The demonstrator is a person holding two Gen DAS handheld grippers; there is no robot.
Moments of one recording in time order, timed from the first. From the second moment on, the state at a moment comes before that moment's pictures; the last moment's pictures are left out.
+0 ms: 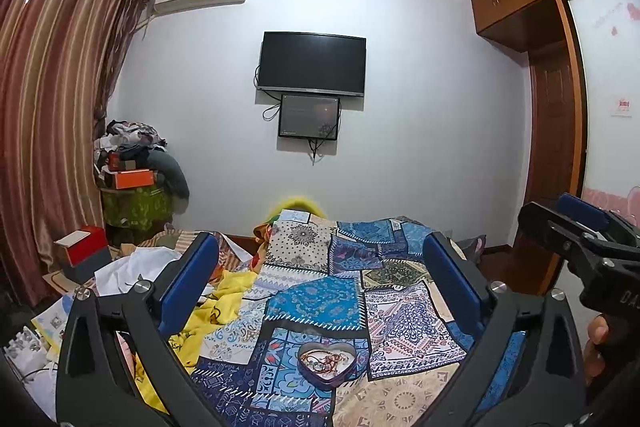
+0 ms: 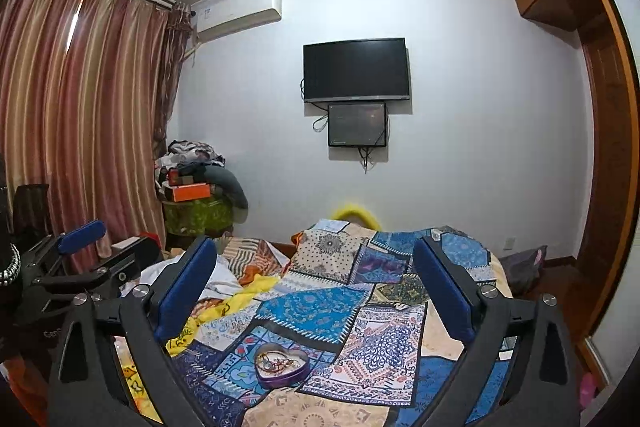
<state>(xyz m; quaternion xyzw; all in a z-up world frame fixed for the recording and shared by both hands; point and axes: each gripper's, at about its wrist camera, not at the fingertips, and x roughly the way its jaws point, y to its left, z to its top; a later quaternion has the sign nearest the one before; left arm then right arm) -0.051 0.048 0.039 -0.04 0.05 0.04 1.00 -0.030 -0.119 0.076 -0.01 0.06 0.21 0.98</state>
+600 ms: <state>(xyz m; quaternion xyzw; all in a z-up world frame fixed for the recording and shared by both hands) -0.050 0.049 0.034 -0.05 0.06 0.04 1.00 -0.032 -0.122 0.070 -0.01 0.07 0.21 0.97</state>
